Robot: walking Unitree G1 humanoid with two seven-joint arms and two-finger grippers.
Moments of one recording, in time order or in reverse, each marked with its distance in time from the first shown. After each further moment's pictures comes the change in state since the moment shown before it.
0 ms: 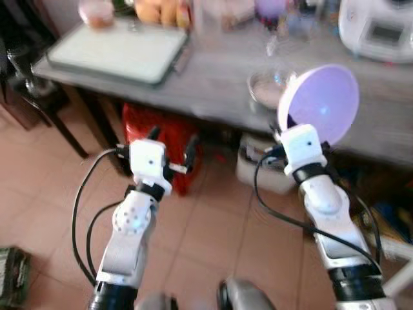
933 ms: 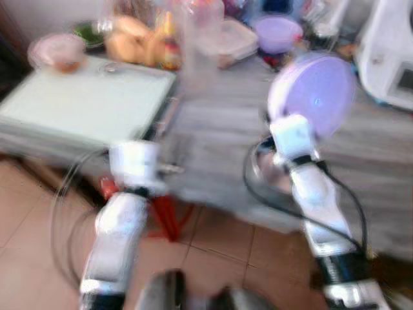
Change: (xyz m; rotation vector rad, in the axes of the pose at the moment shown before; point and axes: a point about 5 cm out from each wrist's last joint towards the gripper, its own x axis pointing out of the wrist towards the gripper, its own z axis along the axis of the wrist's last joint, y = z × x) left arm -0.017 0.024 0.005 0.021 0.026 0.132; right arm 0.020 0.009 0.009 -0.007 -0.041 0.032
